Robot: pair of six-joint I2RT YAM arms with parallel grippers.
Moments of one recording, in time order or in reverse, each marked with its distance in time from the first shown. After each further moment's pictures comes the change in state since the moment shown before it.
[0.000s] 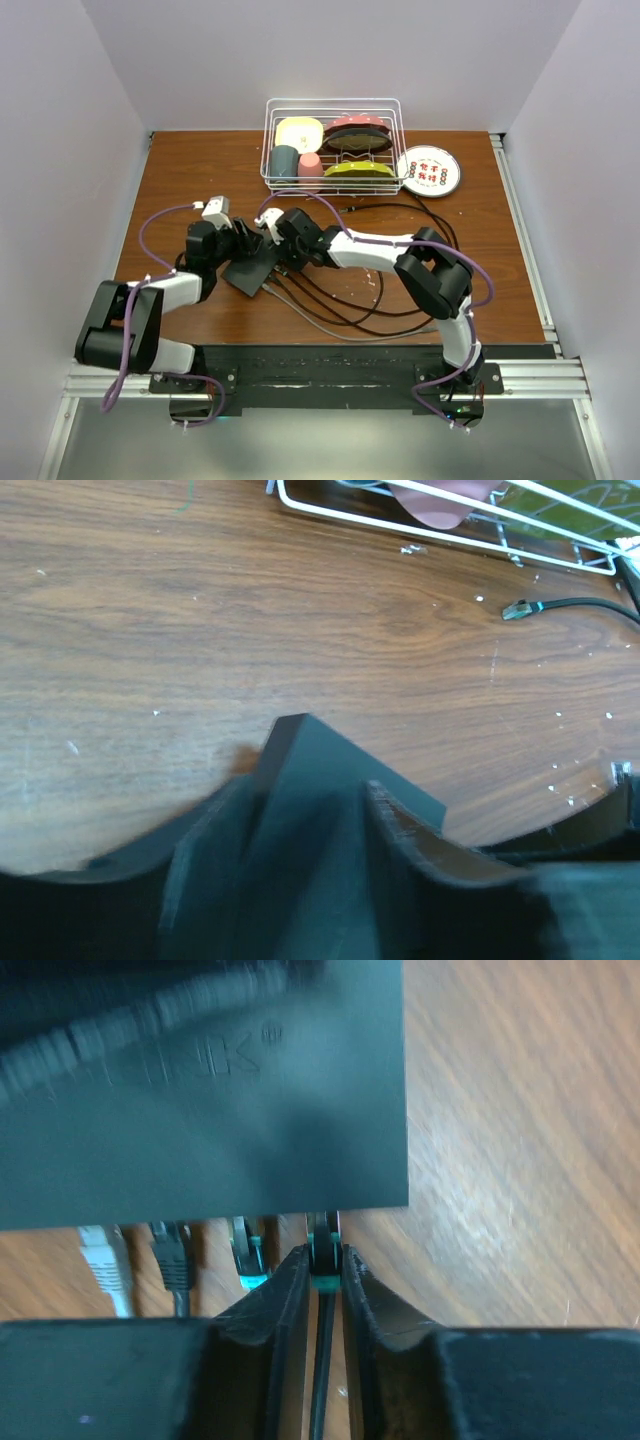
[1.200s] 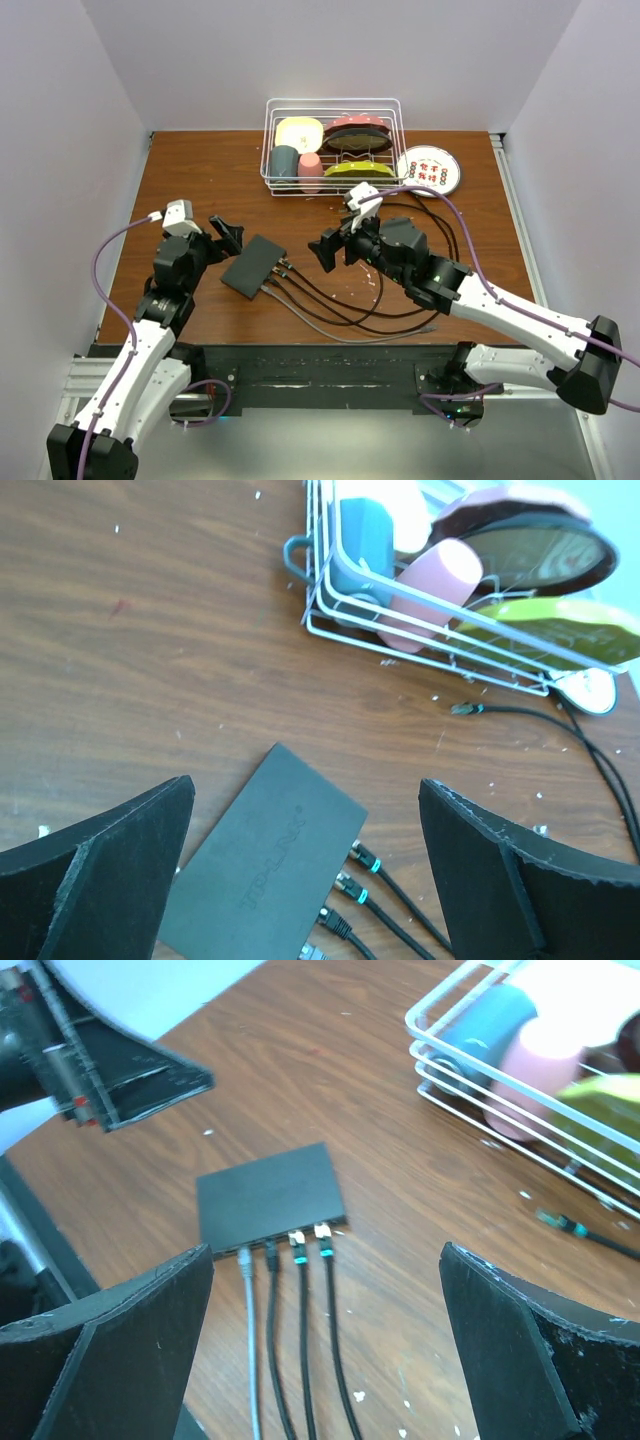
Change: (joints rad) left arm -0.045 -0.753 0.058 -0.631 -0.306 -0.061; right arm 0.018 -0.937 -0.478 0.203 0.154 0.151
